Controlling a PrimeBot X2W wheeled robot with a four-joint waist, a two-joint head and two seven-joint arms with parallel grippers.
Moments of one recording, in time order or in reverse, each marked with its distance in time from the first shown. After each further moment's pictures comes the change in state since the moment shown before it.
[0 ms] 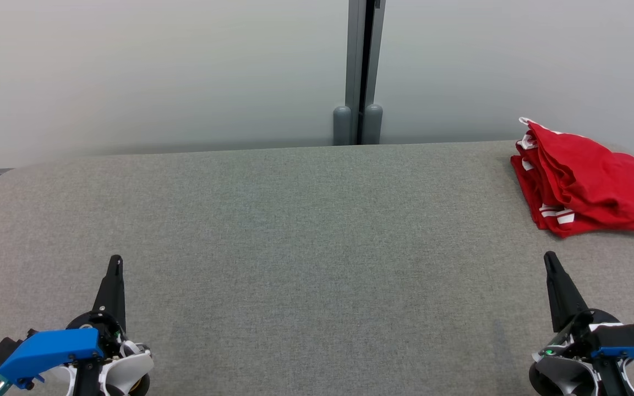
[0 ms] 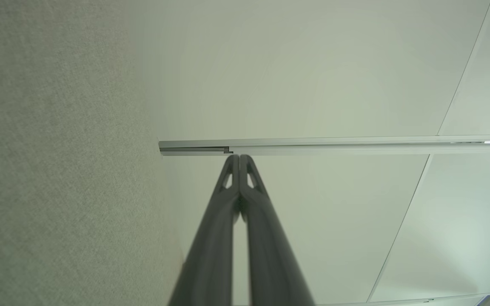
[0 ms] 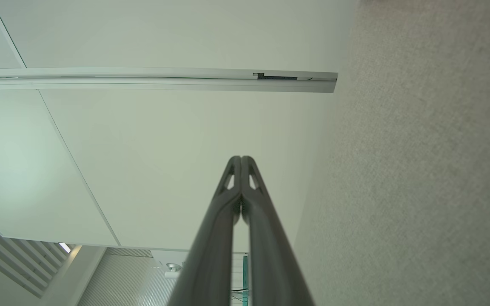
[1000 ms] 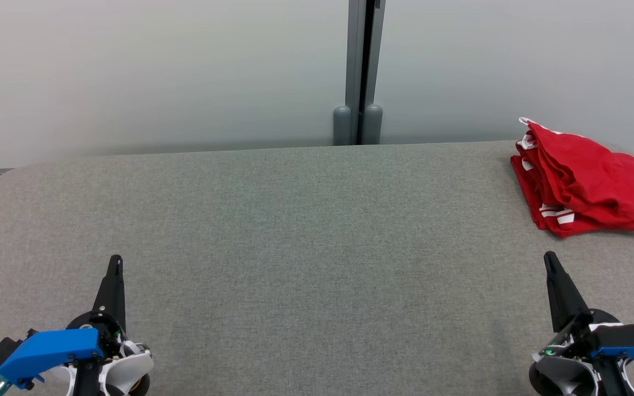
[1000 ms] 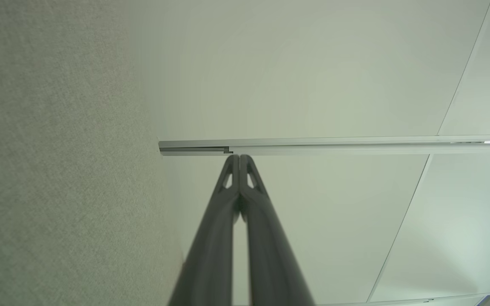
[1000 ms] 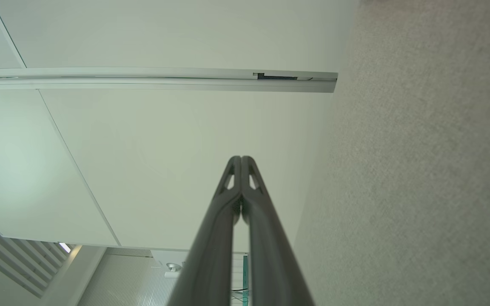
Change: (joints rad) left arm 0.000 0.000 0.000 0.000 0.000 0.000 0.000; right arm 0.000 0.000 0.000 0.000 0.000 0.000 0.000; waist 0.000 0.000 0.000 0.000
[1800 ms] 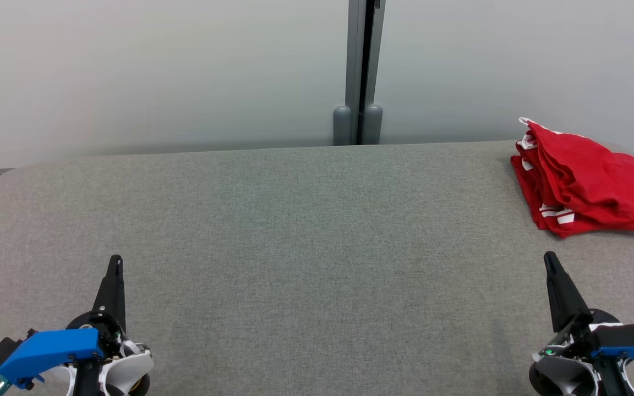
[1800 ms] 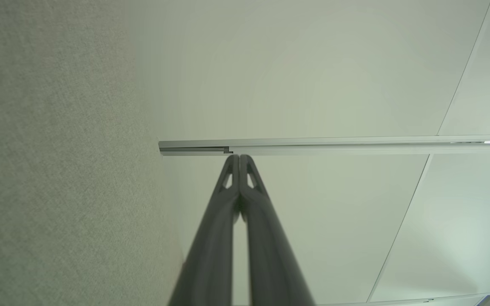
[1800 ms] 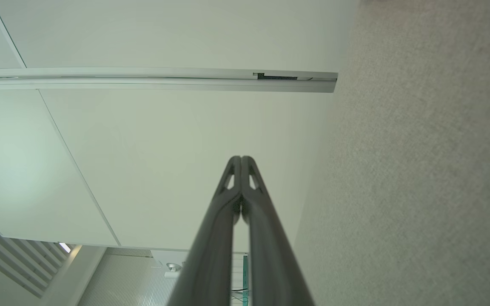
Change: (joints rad) left arm 0.000 0.000 0.000 0.000 0.000 0.000 0.000; right arm 0.000 0.000 0.000 0.000 0.000 0.000 0.000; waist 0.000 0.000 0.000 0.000
